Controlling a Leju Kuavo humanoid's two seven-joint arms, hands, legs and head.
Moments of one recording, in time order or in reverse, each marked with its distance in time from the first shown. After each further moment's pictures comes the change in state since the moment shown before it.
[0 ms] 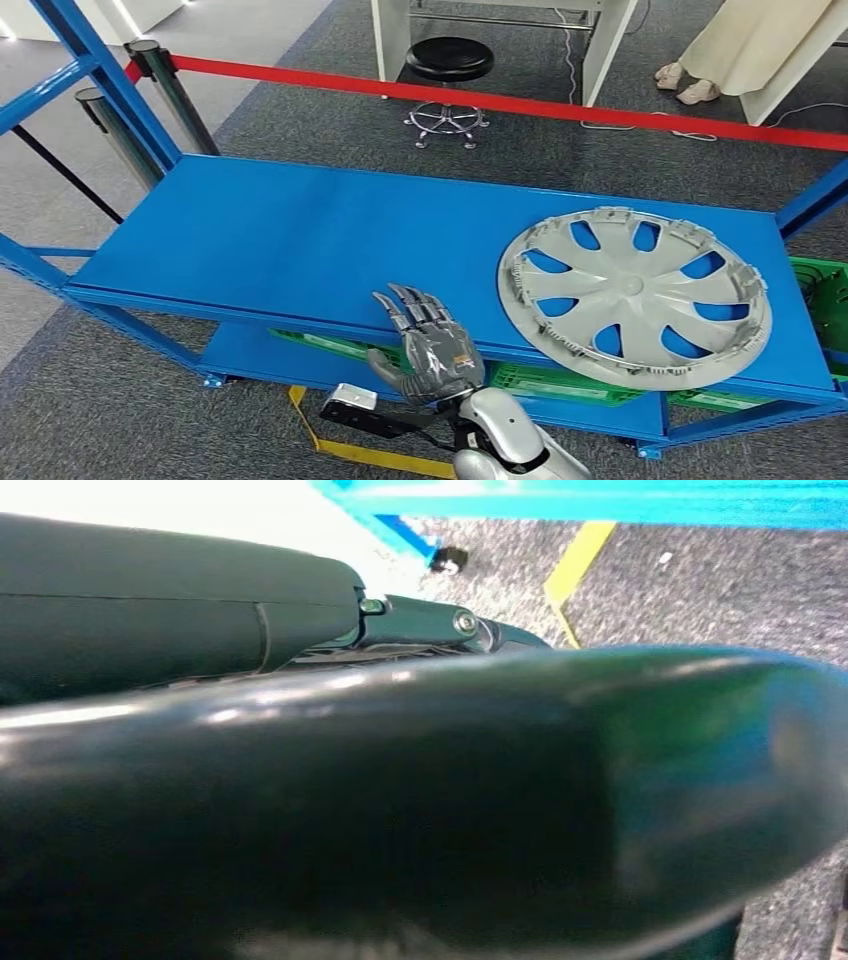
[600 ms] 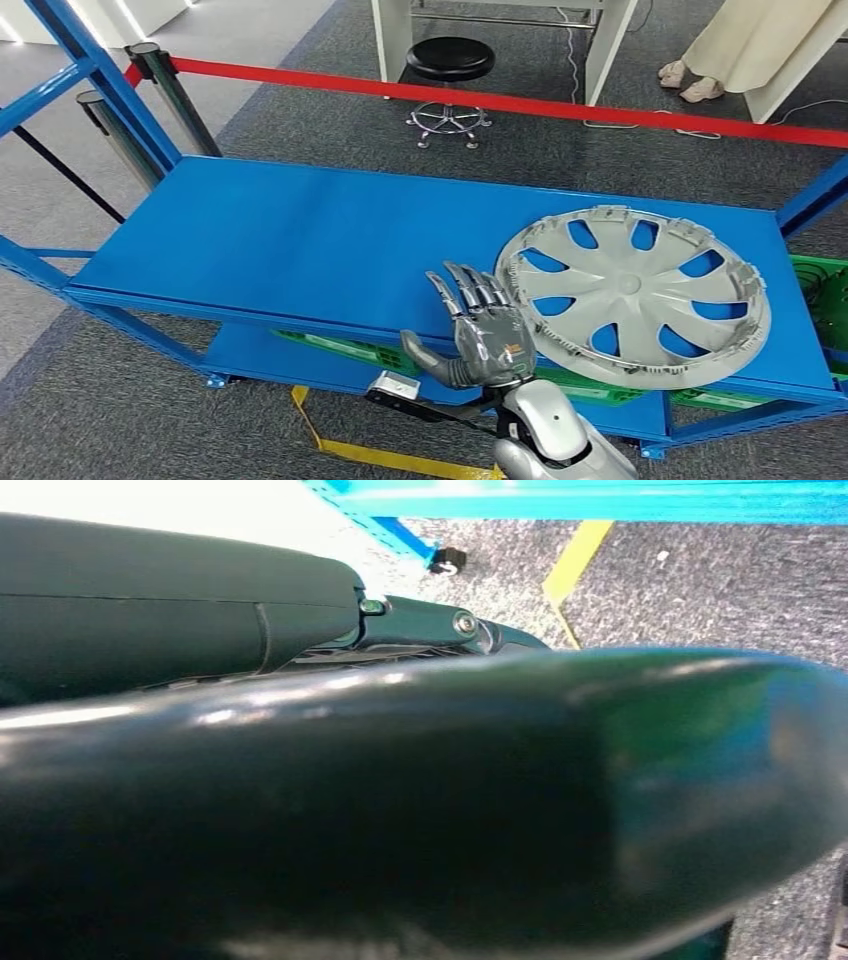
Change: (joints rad) left arm 0.001 -0.005 0.010 0.000 -0.019 0.001 -0.001; right arm 0.020 -0.067 -0.107 -0.109 0.170 -0.062 0.028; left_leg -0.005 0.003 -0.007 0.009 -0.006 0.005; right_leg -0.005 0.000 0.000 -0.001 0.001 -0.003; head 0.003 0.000
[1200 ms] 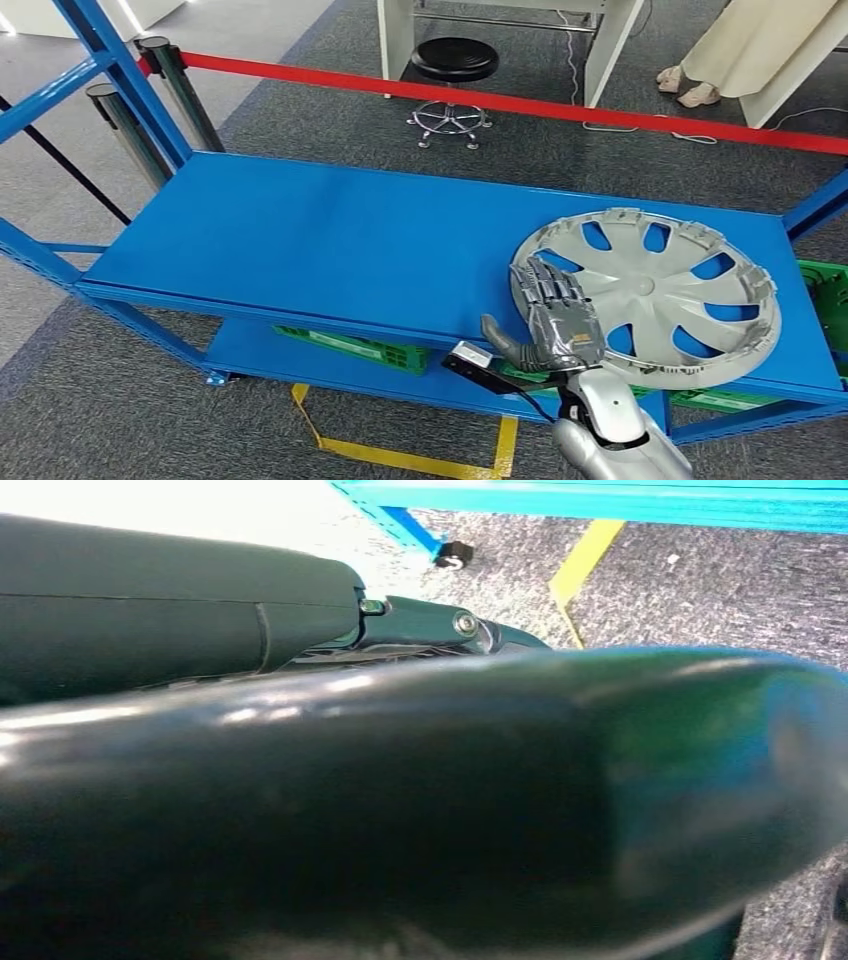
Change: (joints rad) left arm 0.005 0.000 0.026 0.000 0.006 0.017 -0.014; right arm 0.013 -0.078 -0.215 0.076 0.006 0.046 -0.006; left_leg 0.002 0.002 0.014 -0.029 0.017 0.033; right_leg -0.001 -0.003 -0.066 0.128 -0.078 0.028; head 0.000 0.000
